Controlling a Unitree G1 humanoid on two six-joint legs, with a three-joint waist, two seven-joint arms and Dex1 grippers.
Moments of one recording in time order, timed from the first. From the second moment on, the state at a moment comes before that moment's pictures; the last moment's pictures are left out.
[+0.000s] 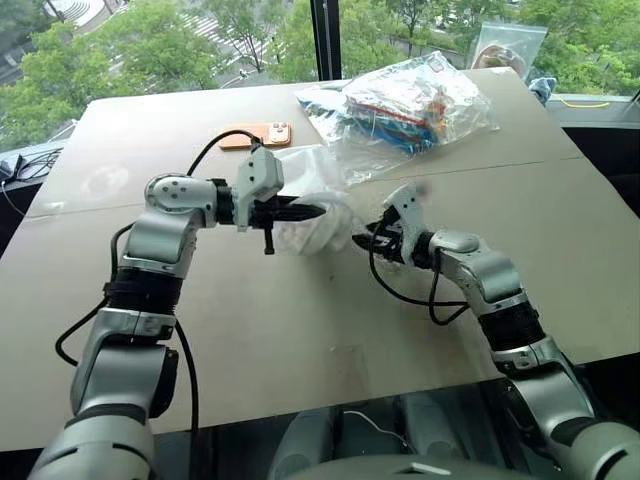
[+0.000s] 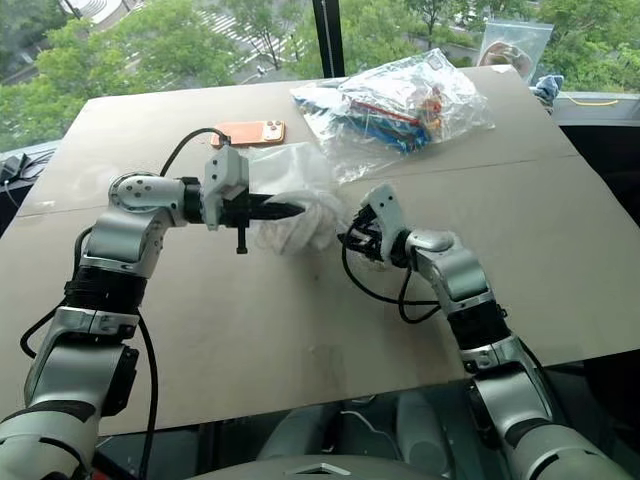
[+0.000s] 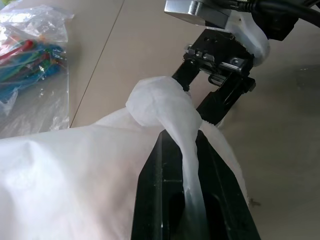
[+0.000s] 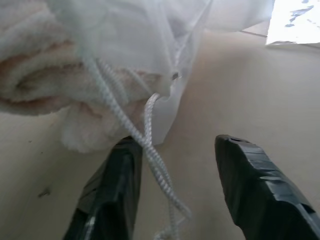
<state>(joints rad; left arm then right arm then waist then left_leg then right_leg) -0.75 0.68 -0.09 0.31 -0.28 0.17 -1.32 -0.63 -0.19 0.20 0.12 0.24 0.71 0.65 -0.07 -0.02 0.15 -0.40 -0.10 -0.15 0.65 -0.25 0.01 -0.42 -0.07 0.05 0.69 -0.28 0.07</state>
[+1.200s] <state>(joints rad) -0.06 0.69 0.37 -0.23 -0.64 0.83 -0.93 -0.61 -0.20 0.15 -0.01 0.33 0.81 0.62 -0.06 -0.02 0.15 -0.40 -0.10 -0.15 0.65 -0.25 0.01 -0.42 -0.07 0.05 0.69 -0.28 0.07</state>
